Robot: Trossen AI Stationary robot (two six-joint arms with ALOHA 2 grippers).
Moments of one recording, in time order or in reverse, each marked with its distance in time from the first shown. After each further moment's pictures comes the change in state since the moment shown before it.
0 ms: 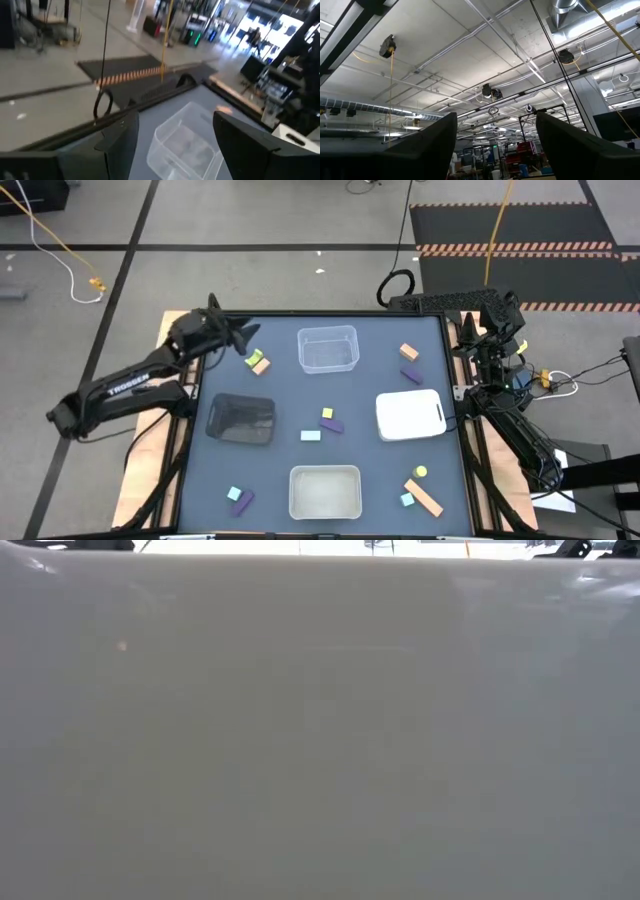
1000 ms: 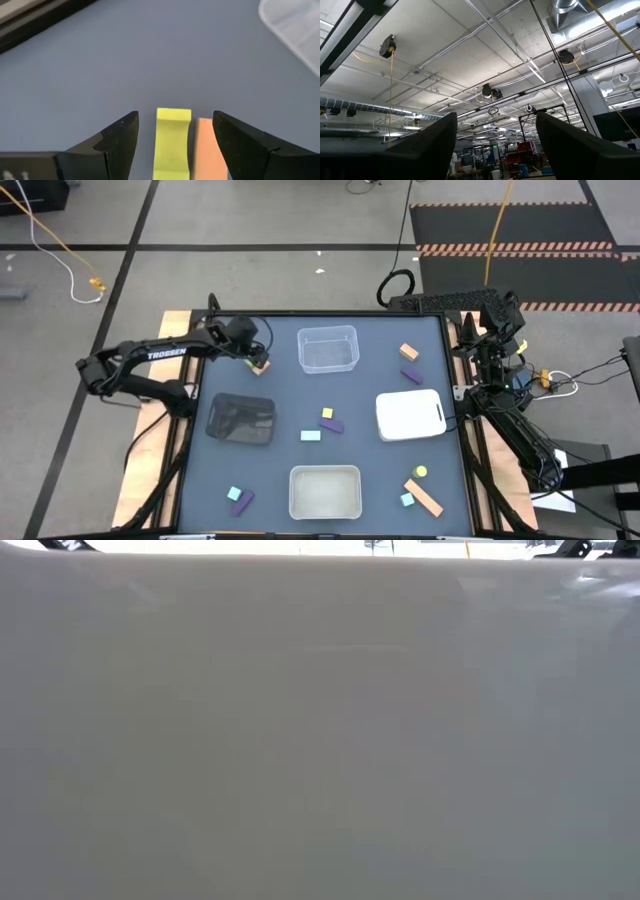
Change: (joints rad) left arm -0.091 0.502 0.200 -0.544 -0.277 0.051; right arm 0.000 0.000 0.000 0.000 0.000 0.000
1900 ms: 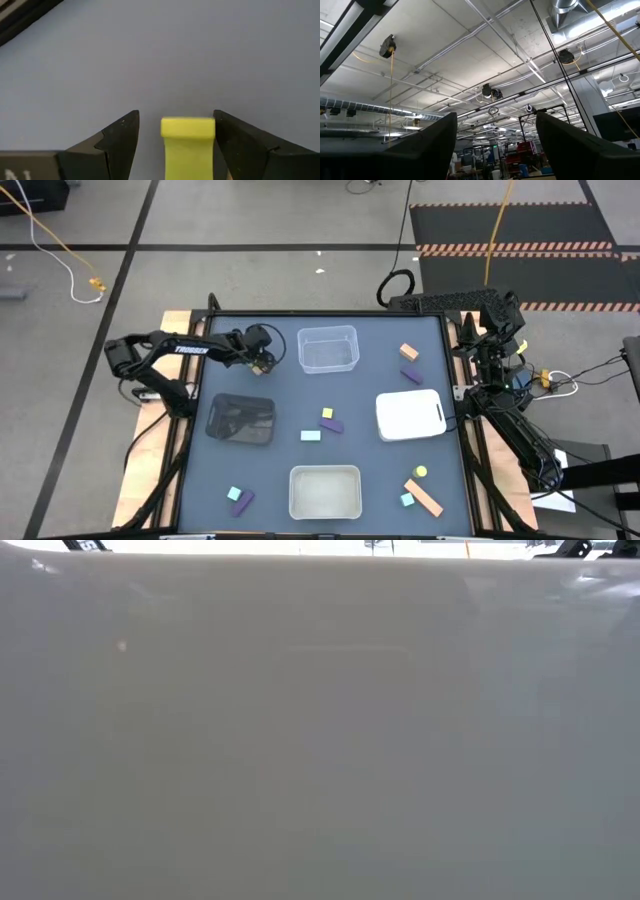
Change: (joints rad) left arm -0.069 0.246 -0.001 0.133 -0.188 -0.043; right arm 0.000 0.000 0.000 0.000 0.000 0.000
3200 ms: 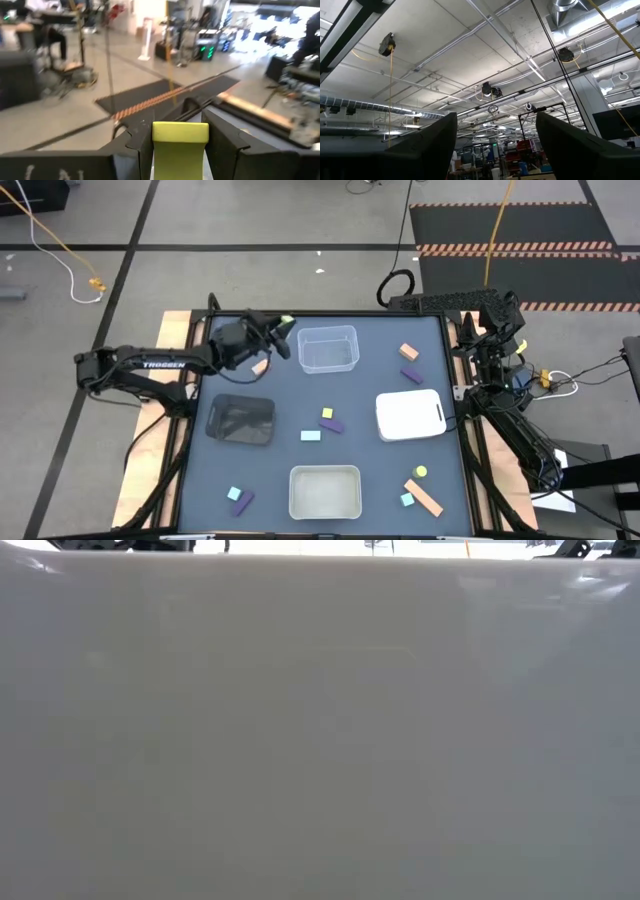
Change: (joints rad) left arm -0.257 -0.298 -0.001 0.819 -0.031 0.185; right arm 0.000 0.000 0.000 -0.010 0.000 0.000
